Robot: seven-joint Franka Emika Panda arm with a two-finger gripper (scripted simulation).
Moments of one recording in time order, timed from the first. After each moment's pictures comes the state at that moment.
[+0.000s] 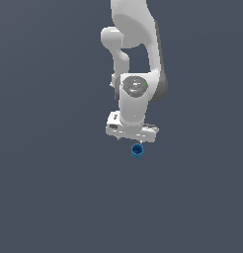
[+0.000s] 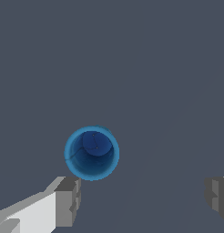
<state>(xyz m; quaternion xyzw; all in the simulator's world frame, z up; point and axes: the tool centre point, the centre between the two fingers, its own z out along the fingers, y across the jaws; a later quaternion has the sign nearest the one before) -0.004 0.036 0.123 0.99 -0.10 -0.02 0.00</state>
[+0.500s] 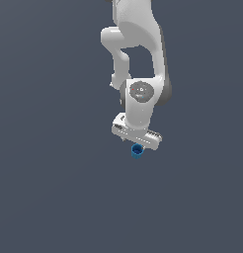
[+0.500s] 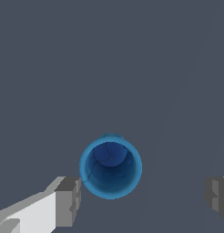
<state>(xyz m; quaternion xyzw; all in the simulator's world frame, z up) 0.002 0.056 0.107 0.98 -0.22 -0.01 0.00</state>
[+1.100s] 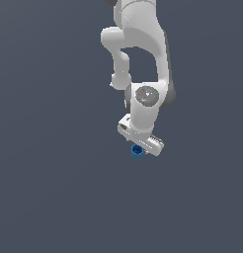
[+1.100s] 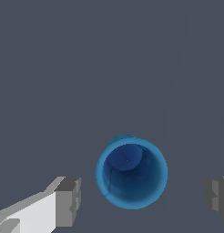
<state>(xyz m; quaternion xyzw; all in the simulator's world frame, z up) 0.007 0.073 0.093 0.95 -0.33 0.00 0.00</state>
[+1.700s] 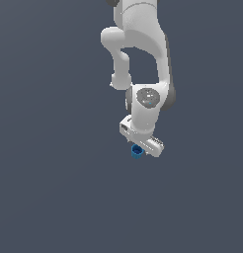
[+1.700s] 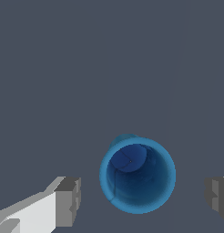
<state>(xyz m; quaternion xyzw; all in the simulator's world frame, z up) 0.008 0.076 0.088 0.94 -0.35 0.00 0.00</state>
